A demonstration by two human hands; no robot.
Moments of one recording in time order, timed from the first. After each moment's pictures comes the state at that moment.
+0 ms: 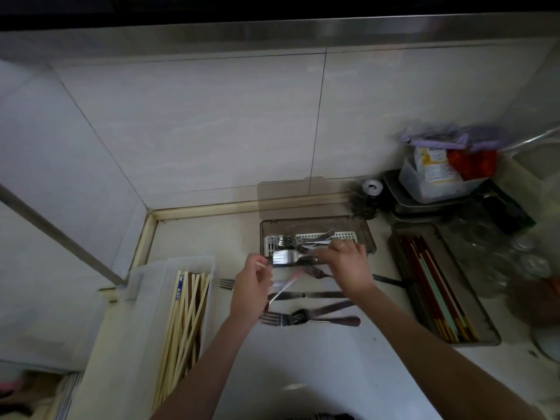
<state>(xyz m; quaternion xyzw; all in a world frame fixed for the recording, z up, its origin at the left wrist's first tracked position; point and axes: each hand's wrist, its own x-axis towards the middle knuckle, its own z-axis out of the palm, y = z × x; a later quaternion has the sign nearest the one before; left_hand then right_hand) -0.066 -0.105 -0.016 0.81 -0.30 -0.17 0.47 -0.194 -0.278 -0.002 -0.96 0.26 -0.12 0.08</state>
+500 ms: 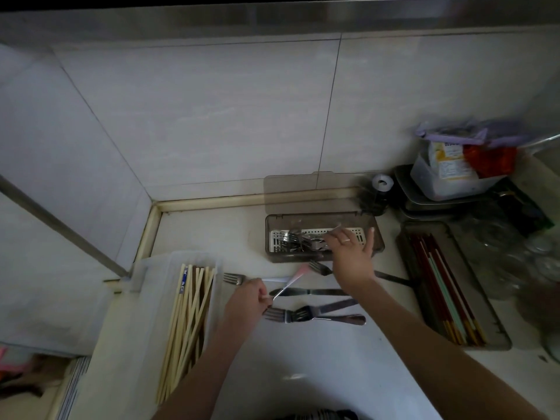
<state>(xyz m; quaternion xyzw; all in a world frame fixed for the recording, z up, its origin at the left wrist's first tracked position) -0.056 -0.081 -0.049 0.89 -0.32 -0.24 0.23 -0.178 -0.277 -0.007 -0.94 0.33 -0.05 0.03</state>
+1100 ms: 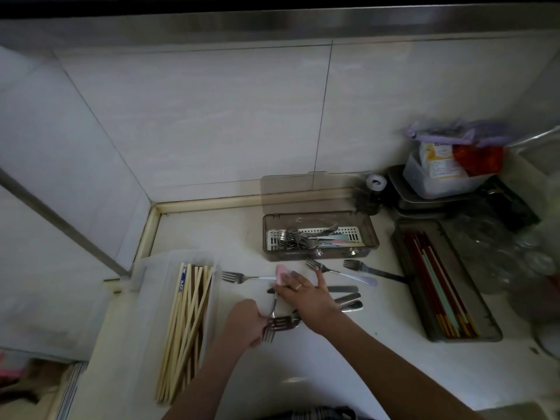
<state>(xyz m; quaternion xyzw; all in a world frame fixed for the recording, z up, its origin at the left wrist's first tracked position) -0.085 -0.069 -0.030 0.89 -0.22 -0.36 0.17 -0.182 -0.199 -0.033 -0.98 0.12 0.14 0.04</state>
